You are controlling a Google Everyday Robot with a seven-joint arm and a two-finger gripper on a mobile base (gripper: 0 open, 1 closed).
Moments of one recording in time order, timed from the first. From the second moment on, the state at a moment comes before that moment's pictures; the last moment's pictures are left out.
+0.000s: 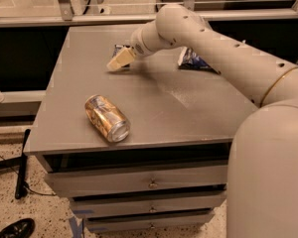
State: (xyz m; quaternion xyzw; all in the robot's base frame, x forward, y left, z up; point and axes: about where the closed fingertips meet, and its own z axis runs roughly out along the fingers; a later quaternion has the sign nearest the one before) arm 0.790 0.065 0.847 -0.47 0.74 0.14 0.46
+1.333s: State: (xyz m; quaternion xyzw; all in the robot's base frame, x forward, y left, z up) arm 0.787 0.056 0.838 -0.46 0.75 0.14 0.46
